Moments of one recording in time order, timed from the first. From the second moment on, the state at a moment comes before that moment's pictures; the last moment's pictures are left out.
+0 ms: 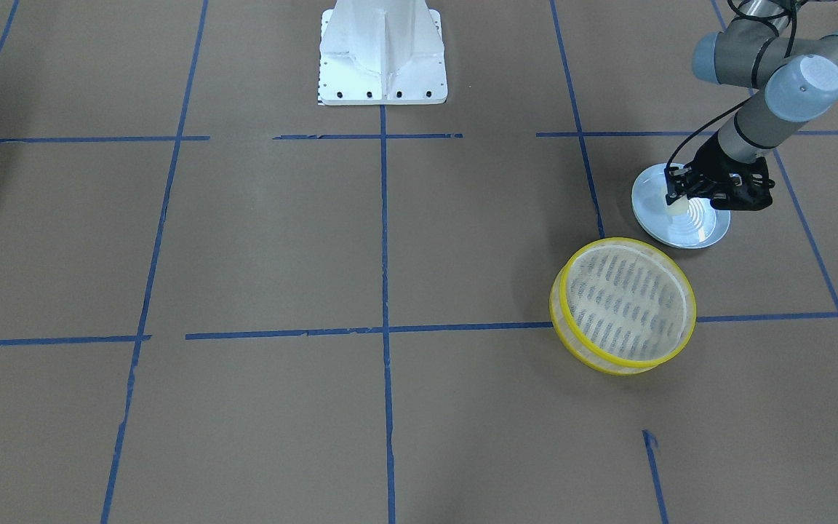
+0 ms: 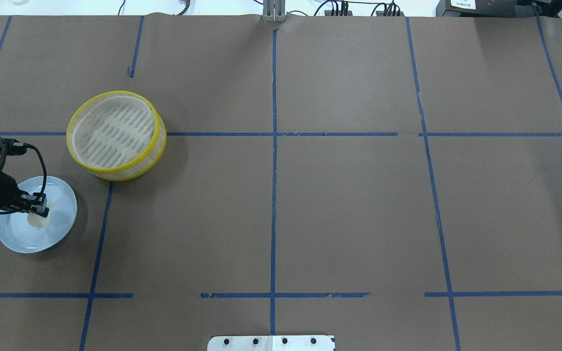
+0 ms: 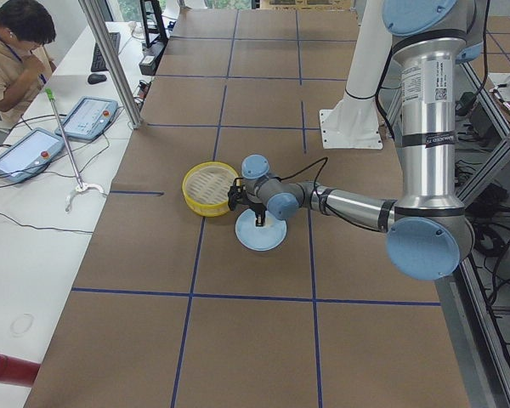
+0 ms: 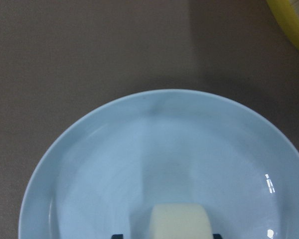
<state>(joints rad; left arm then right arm) -0.83 -1.48 -1.80 -2.08 -2.19 -0.90 1.57 -1.68 1.65 -1.57 2.29 0.01</state>
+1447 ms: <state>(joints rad) -0.92 -1.95 -1.54 -1.86 -2.18 -0.96 1.57 -1.68 1.65 -1.57 2.29 0.01</state>
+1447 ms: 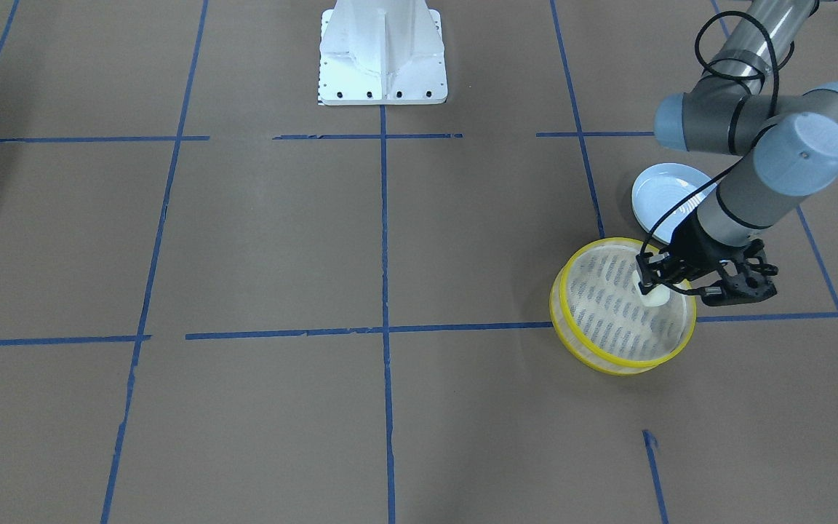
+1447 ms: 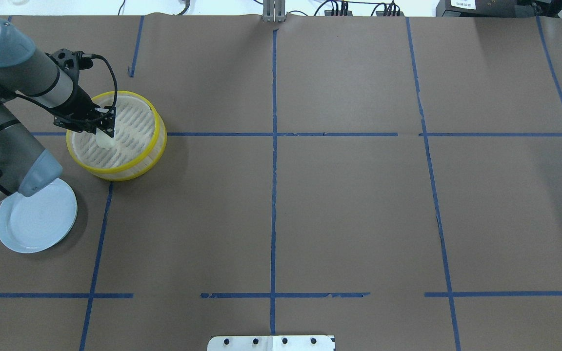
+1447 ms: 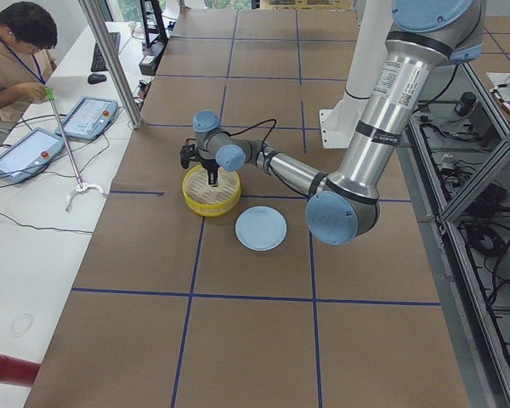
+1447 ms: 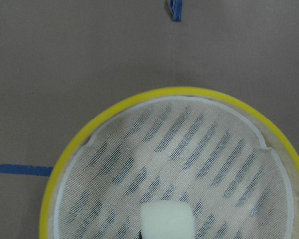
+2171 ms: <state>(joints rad) -0.90 -1.98 -1.49 -1.86 -2.18 -0.95 1.57 -1.68 1.65 -1.57 2.29 0.01</state>
